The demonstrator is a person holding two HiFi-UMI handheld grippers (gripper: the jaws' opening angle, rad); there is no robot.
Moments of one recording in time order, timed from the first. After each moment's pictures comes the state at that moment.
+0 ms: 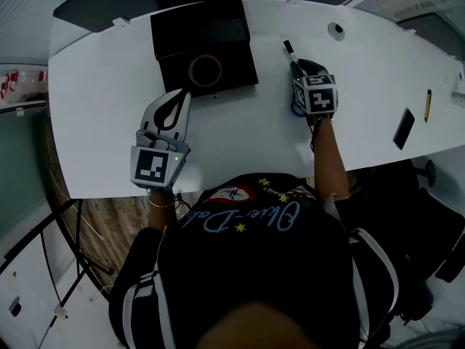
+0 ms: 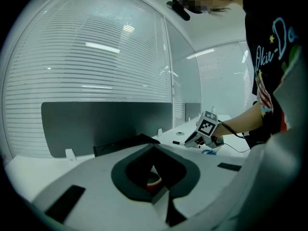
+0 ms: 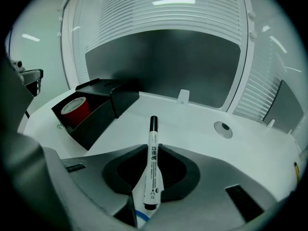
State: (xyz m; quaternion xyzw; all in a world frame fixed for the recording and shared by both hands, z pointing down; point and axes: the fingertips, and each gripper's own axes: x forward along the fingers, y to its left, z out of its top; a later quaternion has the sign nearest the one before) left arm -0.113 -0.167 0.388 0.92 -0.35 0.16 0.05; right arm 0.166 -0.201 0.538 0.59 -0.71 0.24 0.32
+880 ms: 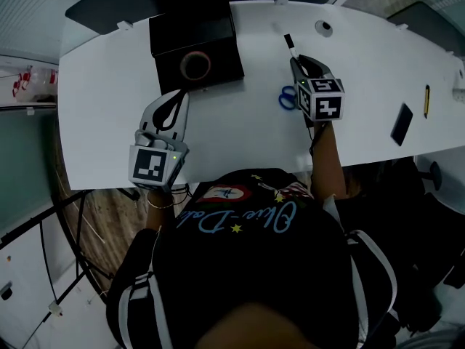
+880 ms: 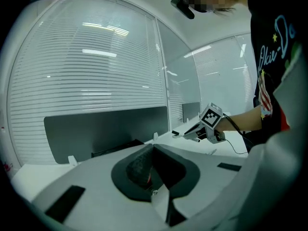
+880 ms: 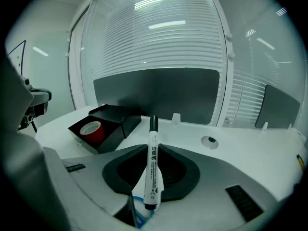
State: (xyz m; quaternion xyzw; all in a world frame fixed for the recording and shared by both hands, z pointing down) left arm -0.089 -0.126 0.357 0.92 -0.36 0.16 0.02; right arm 0.178 -0.175 0.461 0.61 -0.74 0.19 0.21
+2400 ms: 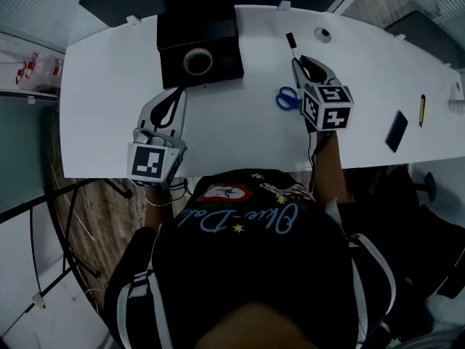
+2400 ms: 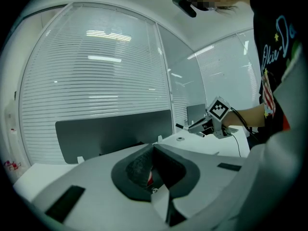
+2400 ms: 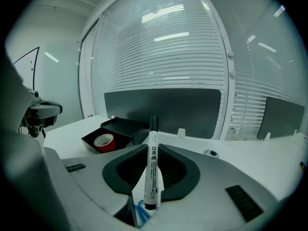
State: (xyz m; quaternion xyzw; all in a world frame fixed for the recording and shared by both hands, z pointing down) left arm -0.097 -0.106 0.345 0.90 -0.40 0.14 0.01; right arm 0.169 -0.156 0.406 0.59 -0.78 0.15 0.17
